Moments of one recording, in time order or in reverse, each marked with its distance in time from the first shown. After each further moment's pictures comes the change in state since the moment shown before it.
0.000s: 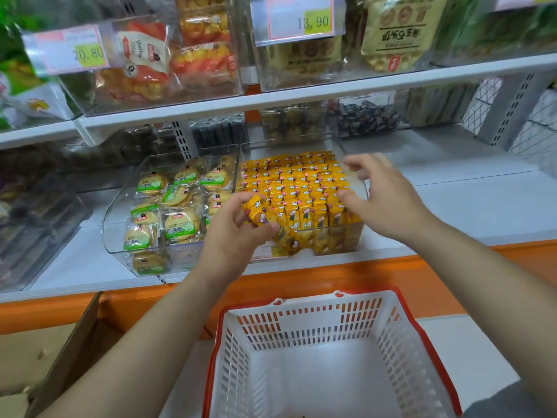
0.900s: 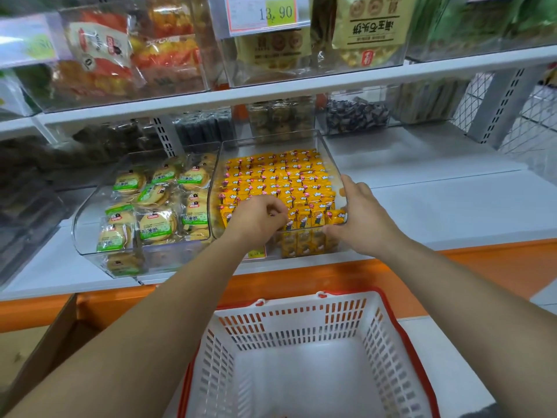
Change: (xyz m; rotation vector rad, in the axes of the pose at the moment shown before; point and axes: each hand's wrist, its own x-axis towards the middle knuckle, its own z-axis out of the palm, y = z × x) left_hand 0.086 -0.043 0.061 0.688 -0.150 0.043; right_hand -0.007 0.051 0.030 0.001 -0.175 0.158
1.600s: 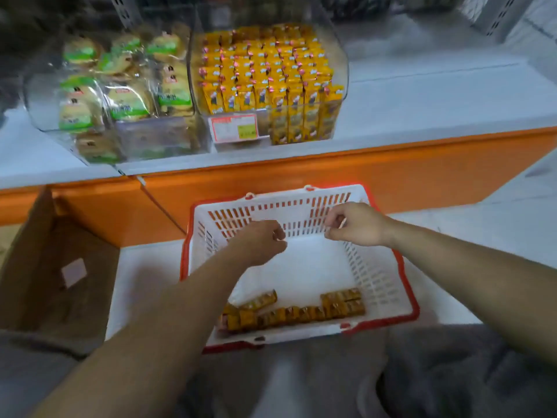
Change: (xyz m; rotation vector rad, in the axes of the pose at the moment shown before) left_hand -0.163 -0.086 0.120 0.172 -0.546 -0.173; right_hand -0.143 0.063 0.079 0.002 -0.610 0.251
